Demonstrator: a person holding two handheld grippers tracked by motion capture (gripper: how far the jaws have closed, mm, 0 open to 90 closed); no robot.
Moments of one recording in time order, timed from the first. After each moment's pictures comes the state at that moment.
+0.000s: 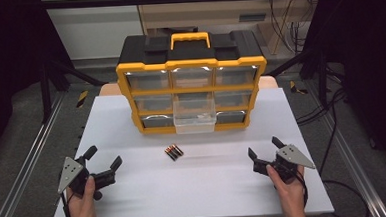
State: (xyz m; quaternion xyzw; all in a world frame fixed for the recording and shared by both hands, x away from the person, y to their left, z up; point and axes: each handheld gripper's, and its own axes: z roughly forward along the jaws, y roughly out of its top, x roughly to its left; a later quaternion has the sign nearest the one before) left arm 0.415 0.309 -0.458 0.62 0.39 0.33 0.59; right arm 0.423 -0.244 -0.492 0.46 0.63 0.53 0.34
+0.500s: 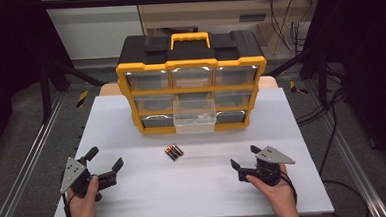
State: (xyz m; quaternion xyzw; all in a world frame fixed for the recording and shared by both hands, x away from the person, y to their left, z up) left arm 0.416 0.306 -0.459 0.64 0.38 0.33 0.58; right arm 0.420 -0.200 -0.489 0.42 0.71 0.51 0.24
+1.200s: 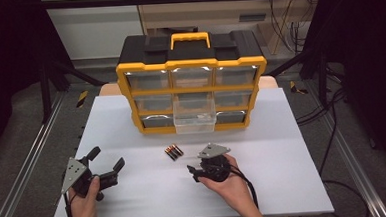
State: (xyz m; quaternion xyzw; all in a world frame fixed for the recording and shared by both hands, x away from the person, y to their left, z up) left arm 0.416 0.304 -0.462 0.64 0.38 0.33 0.59; right arm 0.442 -0.070 -0.472 0.35 0.82 0.42 0.17
